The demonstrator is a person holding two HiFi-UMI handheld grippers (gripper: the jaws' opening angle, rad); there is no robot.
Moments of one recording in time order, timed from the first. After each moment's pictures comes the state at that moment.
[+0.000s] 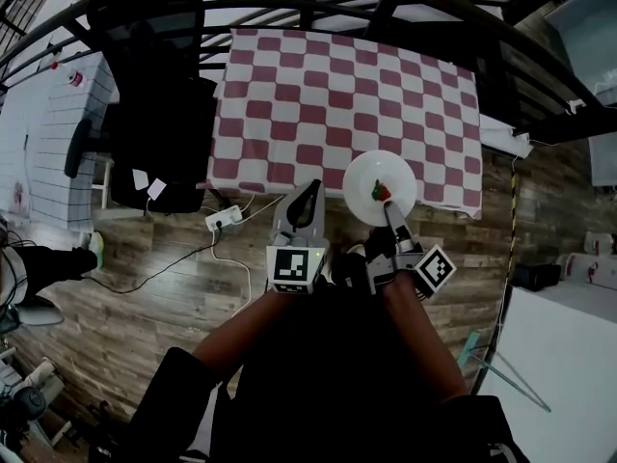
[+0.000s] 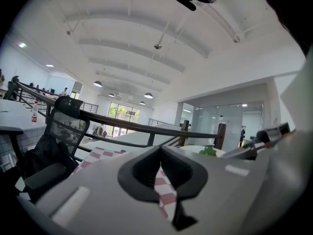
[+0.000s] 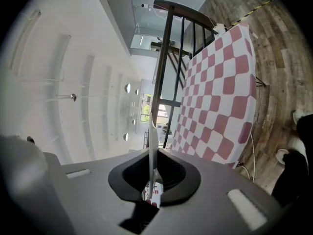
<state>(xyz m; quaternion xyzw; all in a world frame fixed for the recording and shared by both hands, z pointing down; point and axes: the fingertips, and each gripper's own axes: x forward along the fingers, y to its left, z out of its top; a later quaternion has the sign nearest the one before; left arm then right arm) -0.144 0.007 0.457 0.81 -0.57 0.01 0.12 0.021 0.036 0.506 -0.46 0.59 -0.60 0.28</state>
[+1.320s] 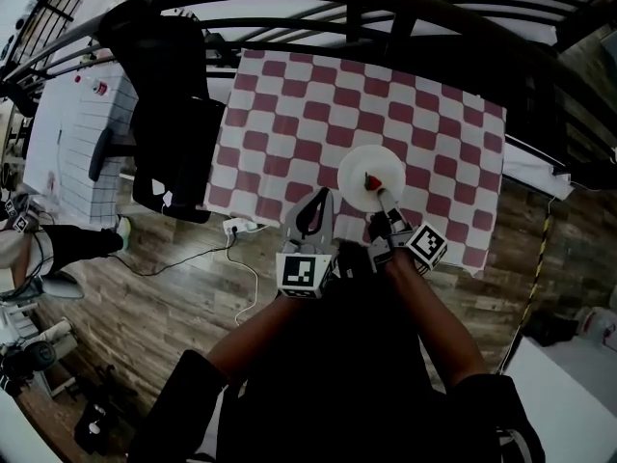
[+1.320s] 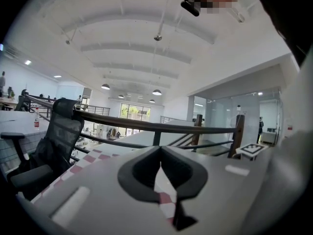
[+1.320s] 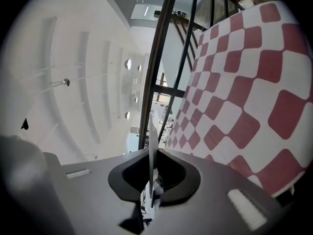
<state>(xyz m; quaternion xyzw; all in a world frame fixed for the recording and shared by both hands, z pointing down) -0.043 -0.131 0.480 0.76 -0.63 0.05 0.11 0.083 -0.163 0.596 -0.35 0.66 -0.63 0.20</state>
